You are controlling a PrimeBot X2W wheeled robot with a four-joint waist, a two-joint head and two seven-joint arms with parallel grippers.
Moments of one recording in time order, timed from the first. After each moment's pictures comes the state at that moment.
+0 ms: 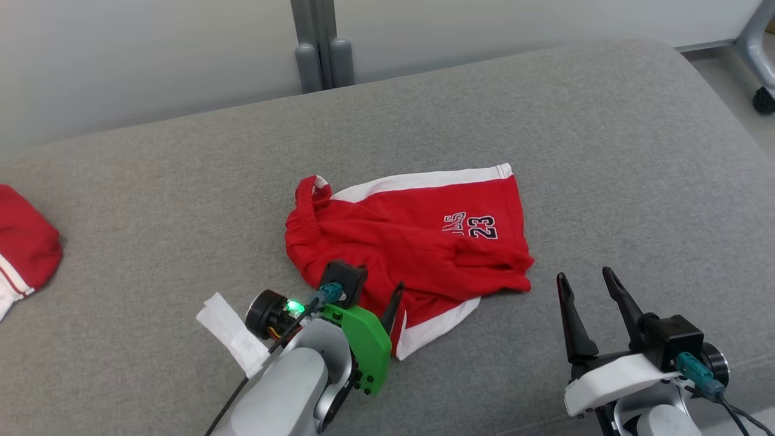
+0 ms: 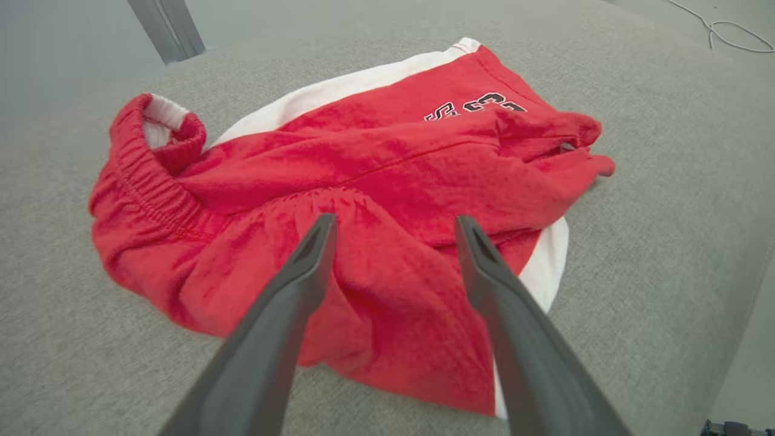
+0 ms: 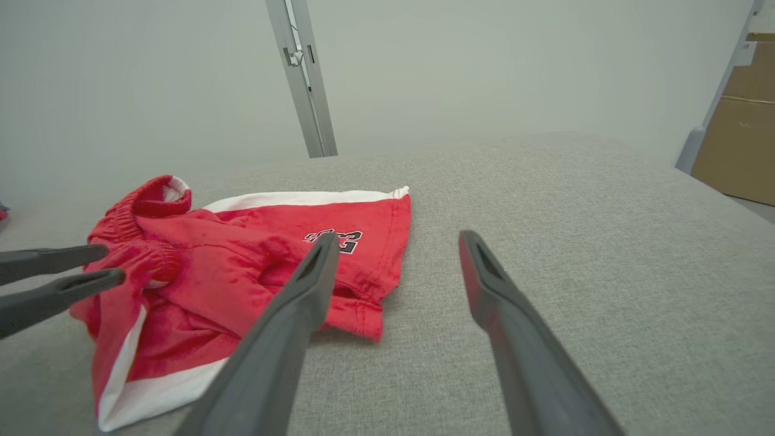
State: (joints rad) left arm -0.49 0.05 -0.72 0.64 -0.42 -0.02 0.00; right arm -0.03 -0.05 0.06 0.21 0.13 0.13 -0.26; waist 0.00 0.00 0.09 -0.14
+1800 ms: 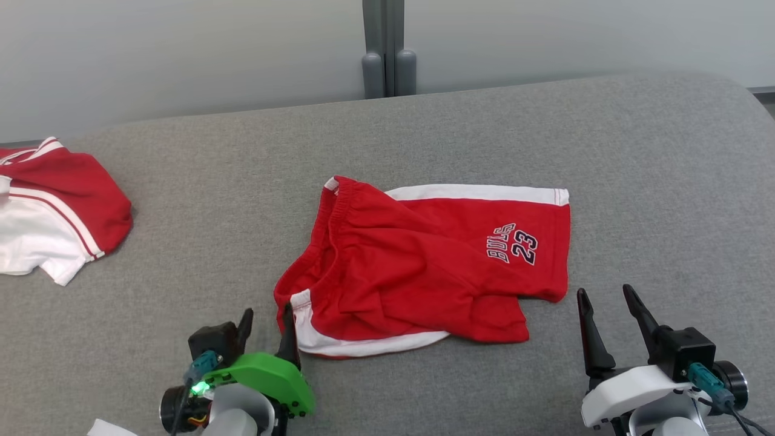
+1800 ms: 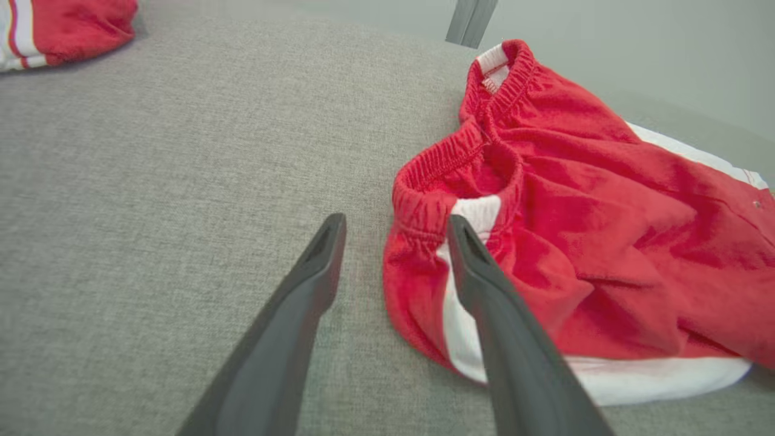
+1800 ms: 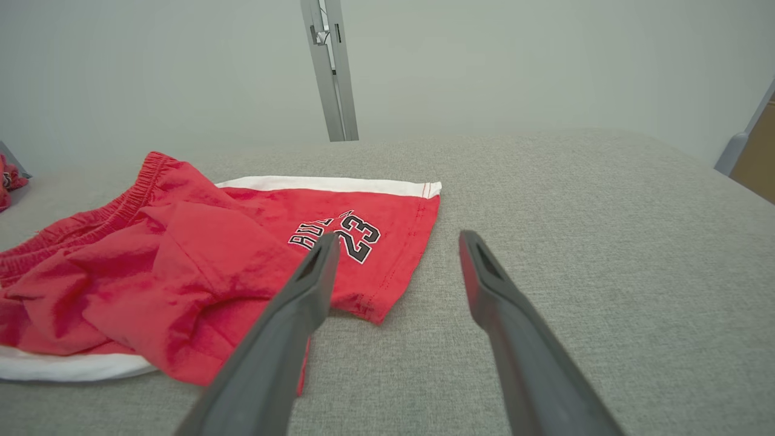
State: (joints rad) left arm -0.27 0.07 -0.42 0.68 -0.60 0.13 -0.26; right arm 0.00 -0.05 0.00 0.25 0.10 0.13 -0.26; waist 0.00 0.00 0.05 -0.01
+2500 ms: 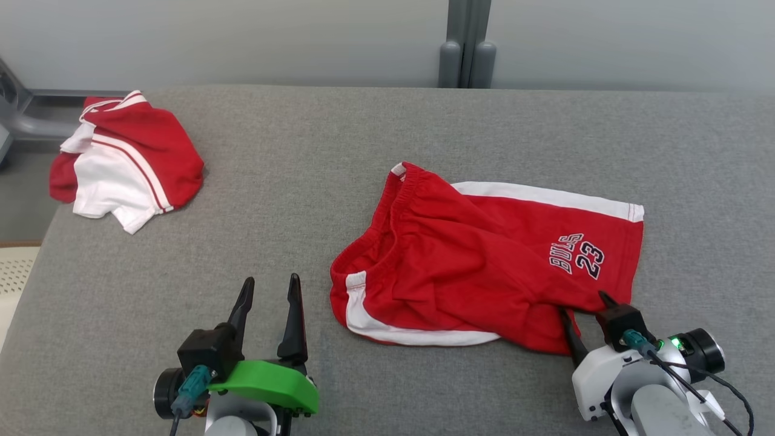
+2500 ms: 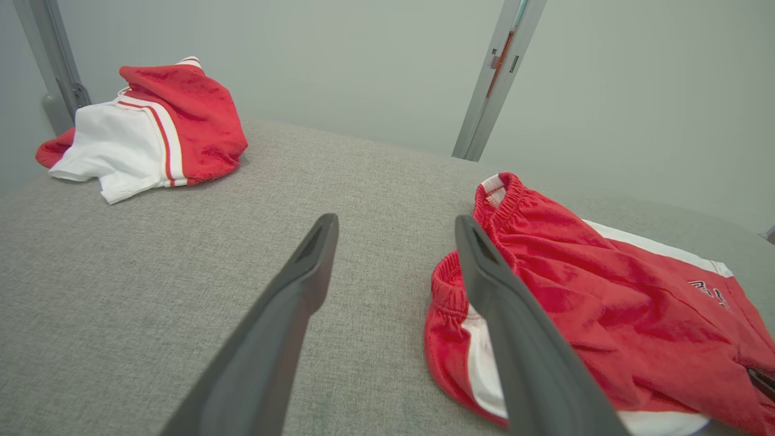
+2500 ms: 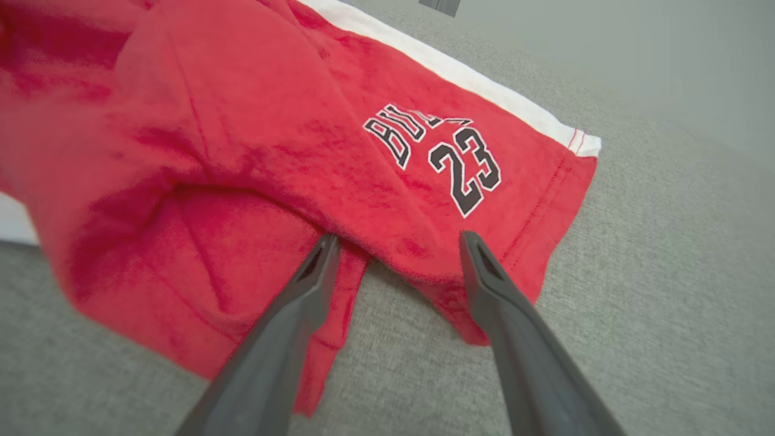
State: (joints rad) left arm -0.11 0.05 -0.31 0.29 -0.40 0.07 -0.26; right arm -0.25 -0.11 0.05 0.72 -0.19 0.13 -0.25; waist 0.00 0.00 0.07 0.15
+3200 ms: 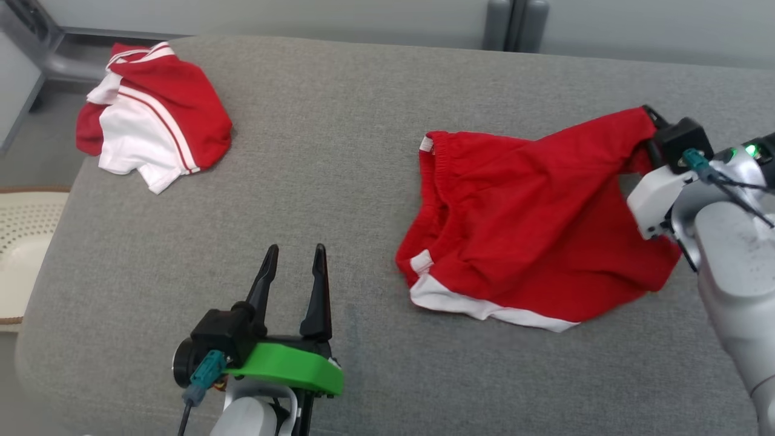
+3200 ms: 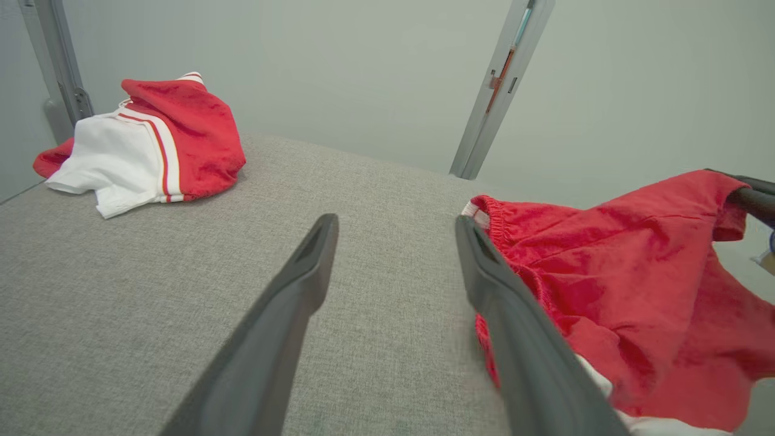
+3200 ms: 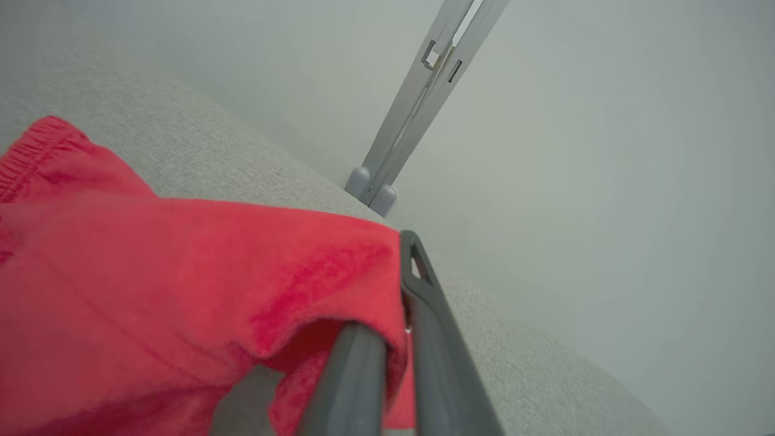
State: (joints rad) left arm -0.14 0.05 -0.38 0.17 -0.42 0.09 -0.26; right arm -0.73 -0.30 0.16 0.84 -0.20 0.13 -0.24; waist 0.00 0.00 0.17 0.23
